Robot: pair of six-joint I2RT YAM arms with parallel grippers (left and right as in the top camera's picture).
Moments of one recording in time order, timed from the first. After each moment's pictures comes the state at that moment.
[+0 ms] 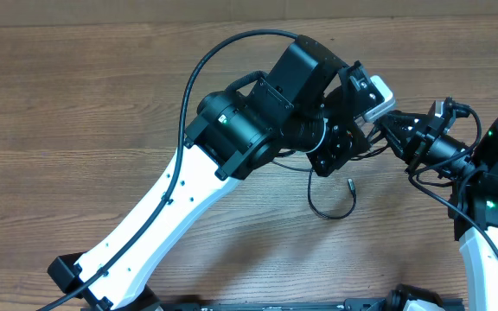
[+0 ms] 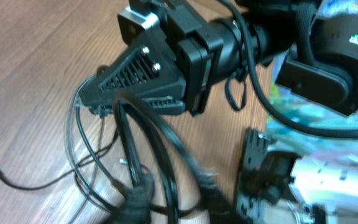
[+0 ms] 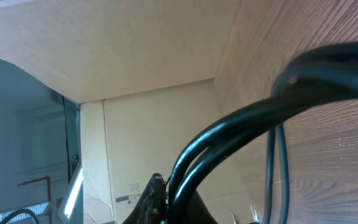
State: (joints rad) left arm -0.81 1.73 2.07 -1.09 0.50 0.07; right arm -0.27 1.05 0.80 -0.09 -1.10 1.42
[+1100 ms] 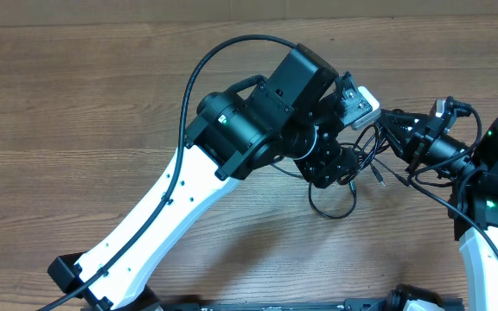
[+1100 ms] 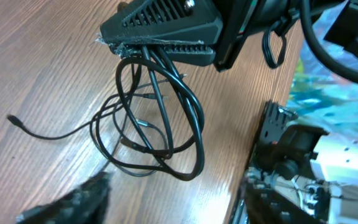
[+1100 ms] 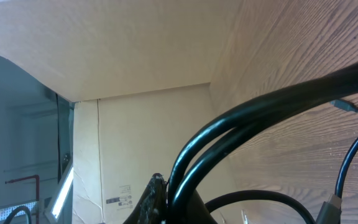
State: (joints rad) left arm -0.81 1.73 2.07 -1.23 0.40 0.08; right arm -0.27 1.05 0.80 -0.10 -1.09 1.37
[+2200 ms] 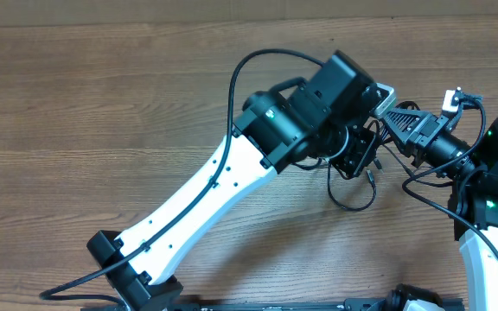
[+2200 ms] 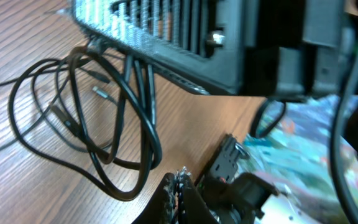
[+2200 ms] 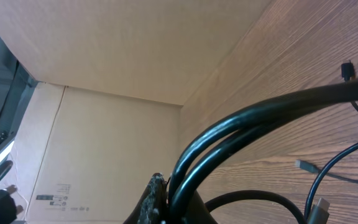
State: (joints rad) left arm -0.88 1.85 2.07 -1.10 0.41 -0.38; right arm -0.27 1.05 0.80 -0.10 -1.01 1.02
